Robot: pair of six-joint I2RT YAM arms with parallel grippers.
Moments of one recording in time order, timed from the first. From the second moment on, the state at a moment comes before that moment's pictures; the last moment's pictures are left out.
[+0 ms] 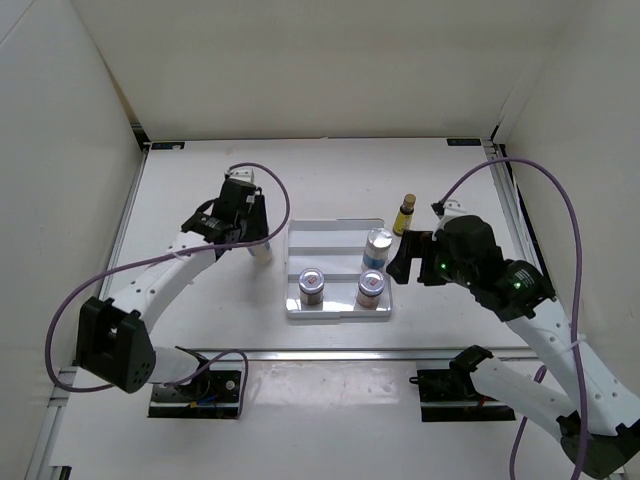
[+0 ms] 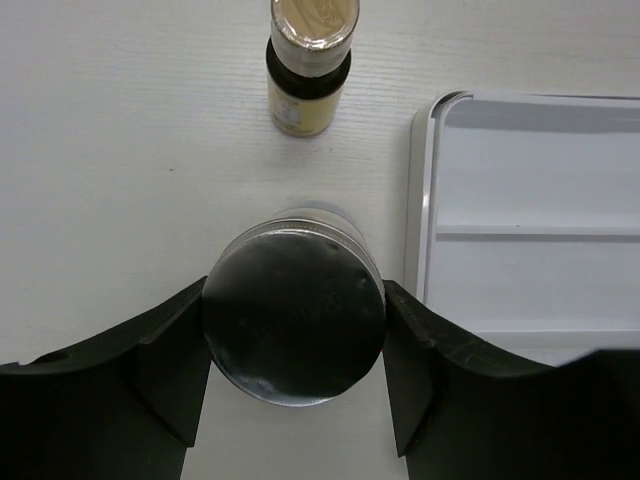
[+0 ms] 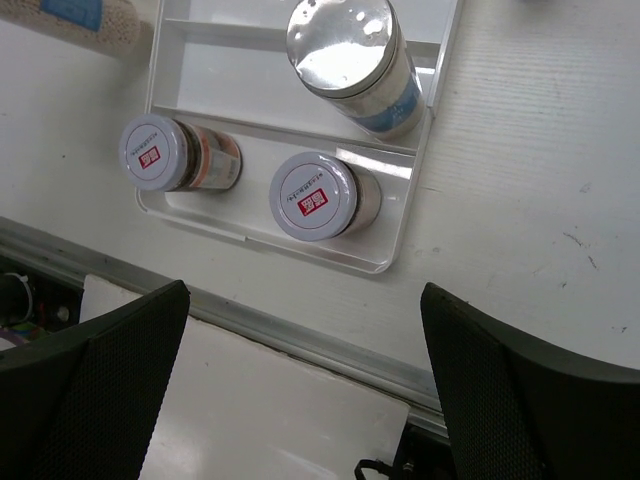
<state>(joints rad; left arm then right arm) -0.43 1.37 1.07 -0.52 -0.26 -0.36 0.61 0.83 1.02 -0.89 0.00 0.48</state>
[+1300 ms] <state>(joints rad) -0.82 1.57 1.39 -0.57 -0.48 -0.31 0.61 0.85 1.09 -1.06 0.13 0.48</state>
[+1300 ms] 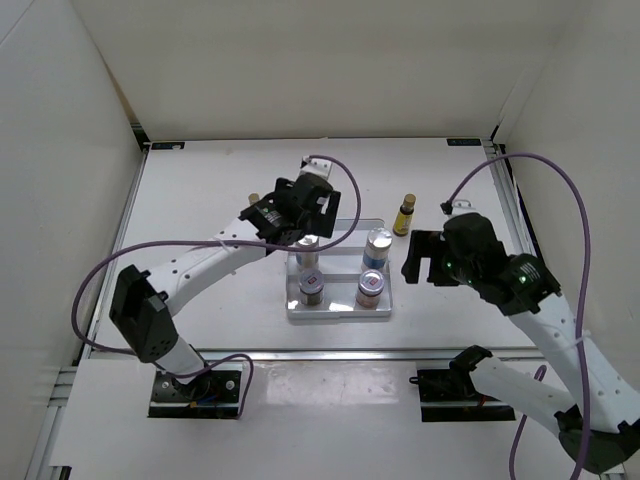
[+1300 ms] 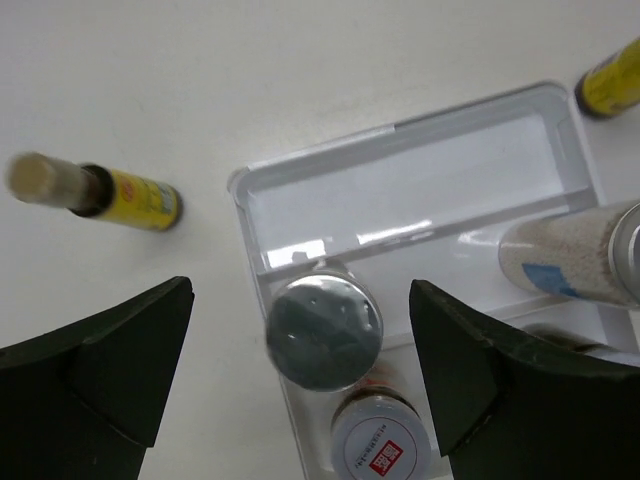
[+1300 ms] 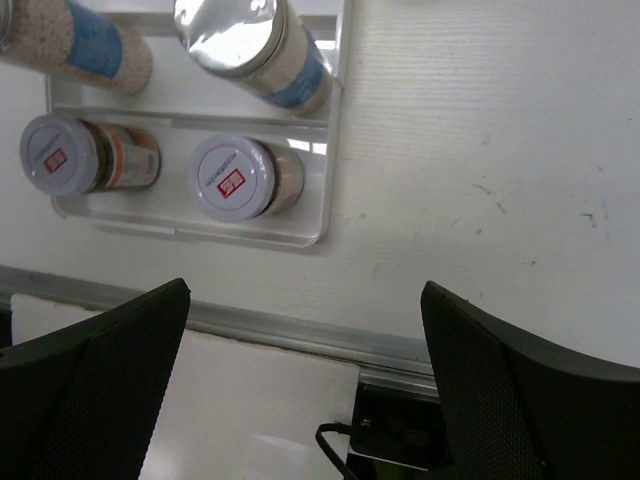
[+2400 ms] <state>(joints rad) -0.64 1.04 0.88 -0.25 -0.74 -0.02 0.35 1.78 1.65 -0.95 0.21 0.36</state>
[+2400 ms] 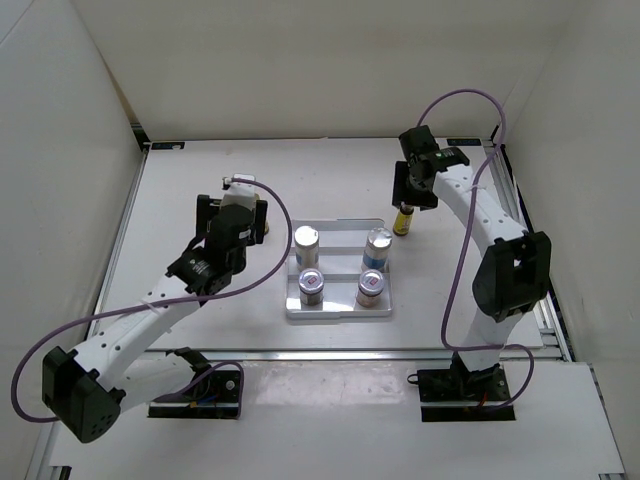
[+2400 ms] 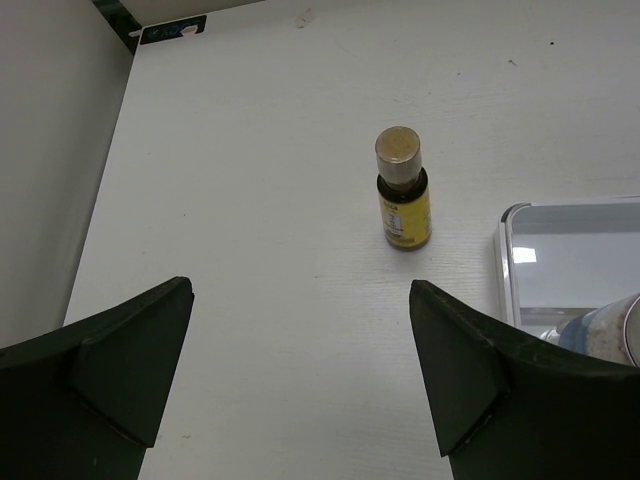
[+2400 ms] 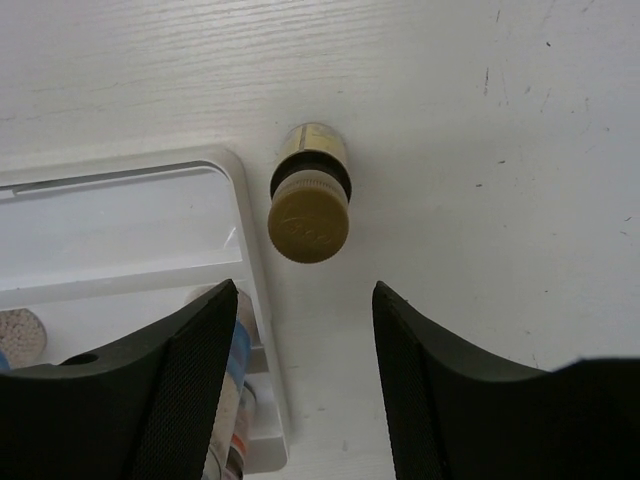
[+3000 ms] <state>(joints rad) -0.64 1.08 0.89 -0.24 -0.74 -0.01 0.28 1.82 1.66 -0.92 0.15 0.33</state>
